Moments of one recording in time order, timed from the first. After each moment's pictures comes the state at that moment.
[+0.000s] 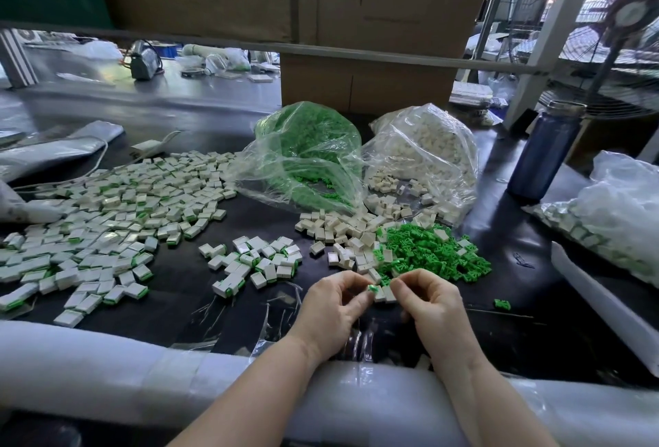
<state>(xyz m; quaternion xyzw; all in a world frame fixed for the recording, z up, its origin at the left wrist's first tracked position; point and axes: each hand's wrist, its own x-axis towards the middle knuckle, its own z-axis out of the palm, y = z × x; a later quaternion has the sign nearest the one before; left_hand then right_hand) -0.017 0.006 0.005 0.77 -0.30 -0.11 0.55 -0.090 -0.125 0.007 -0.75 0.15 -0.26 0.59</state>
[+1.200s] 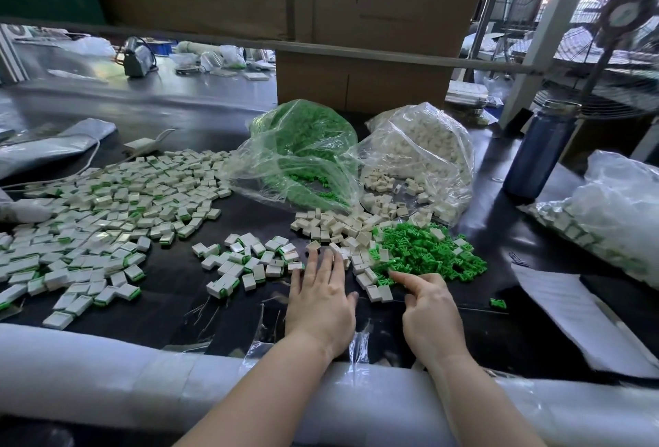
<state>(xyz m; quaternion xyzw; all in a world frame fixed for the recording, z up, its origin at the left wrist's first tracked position) -0.008 -0.006 -0.008 0.95 -0.27 -0.03 0.18 -0.083 -0.129 -0.006 -0.88 0.28 -0.20 0.32</state>
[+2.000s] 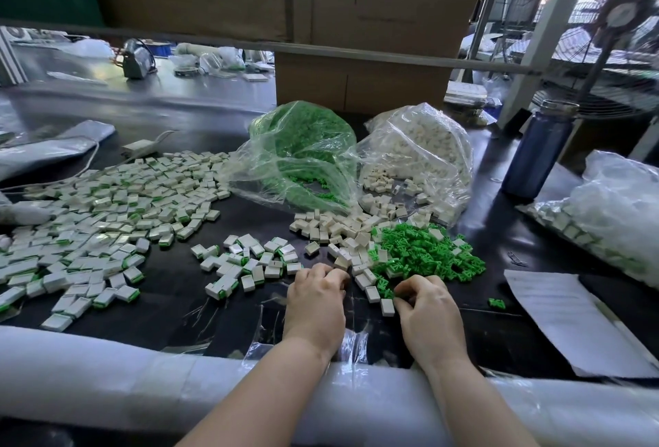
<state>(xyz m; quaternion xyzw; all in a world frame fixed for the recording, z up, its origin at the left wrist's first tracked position) -0.008 -0.001 -0.009 0.92 -0.27 0.05 0.27 -0.087 -0.123 0.001 -0.89 0.29 -0.21 0.29</state>
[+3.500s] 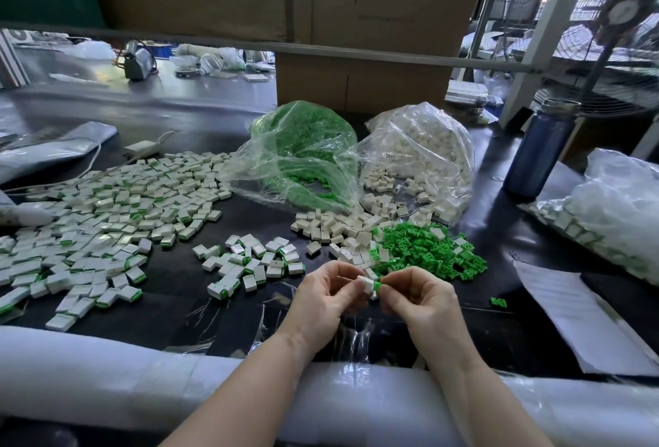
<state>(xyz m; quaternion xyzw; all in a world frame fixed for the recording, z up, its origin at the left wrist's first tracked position) -0.015 0.009 0.009 0.65 -0.24 -0.21 0.69 -0.093 -0.117 0.013 -0.73 0.13 -0.25 0.62</state>
